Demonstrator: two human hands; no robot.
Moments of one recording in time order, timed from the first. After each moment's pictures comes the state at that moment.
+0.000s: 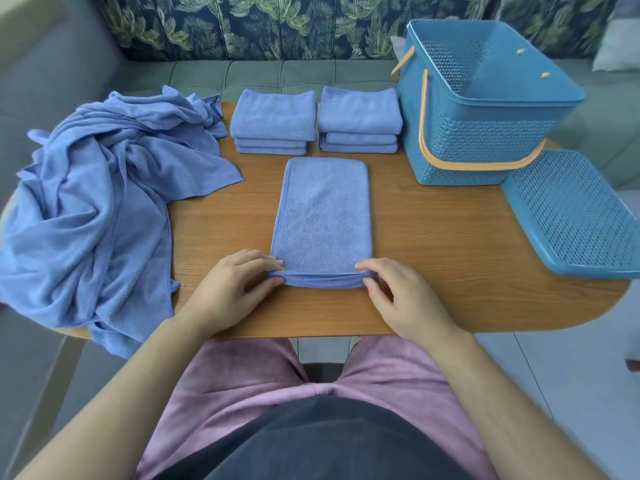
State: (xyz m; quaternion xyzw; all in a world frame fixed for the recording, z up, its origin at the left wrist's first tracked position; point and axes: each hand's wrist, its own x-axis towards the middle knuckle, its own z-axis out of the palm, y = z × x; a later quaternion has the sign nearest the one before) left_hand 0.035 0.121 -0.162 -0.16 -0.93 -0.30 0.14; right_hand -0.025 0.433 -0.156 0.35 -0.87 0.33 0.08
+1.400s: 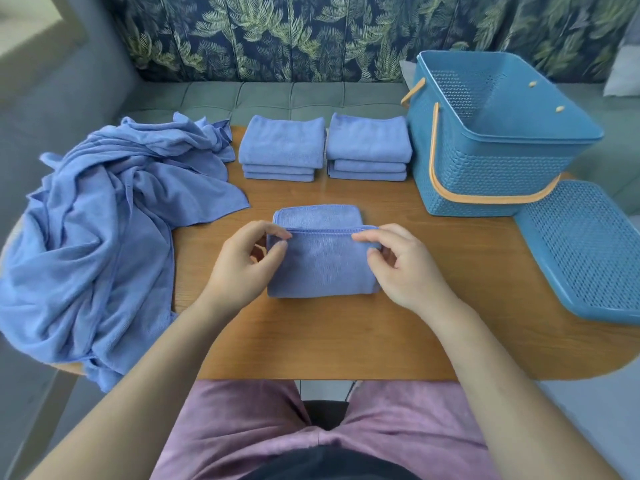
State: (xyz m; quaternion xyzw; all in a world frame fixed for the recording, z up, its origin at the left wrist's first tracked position) left_hand -0.018 0.144 -0.107 0.04 -0.85 -0.49 0.18; right_hand -0.096 0.393 -0.109 0.26 -0.85 0.46 0.02
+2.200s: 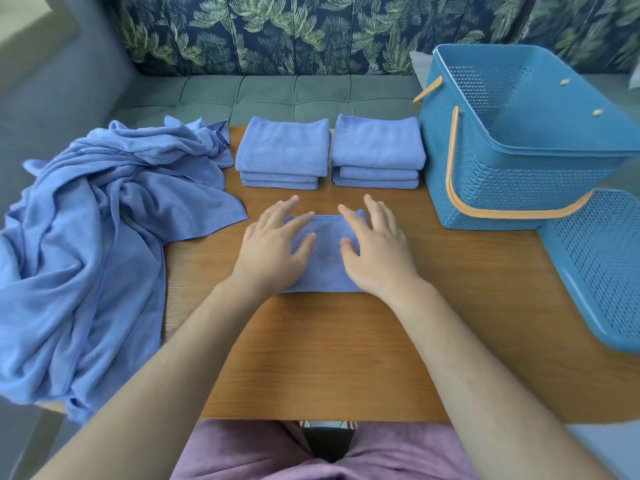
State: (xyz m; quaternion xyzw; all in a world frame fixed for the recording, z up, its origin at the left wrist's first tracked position) left_hand -0.106 0.142 -0.141 0.05 -0.97 -0.21 0.13; right_hand -0.162 0.334 -0.128 0.22 -0.96 0.19 -0.02
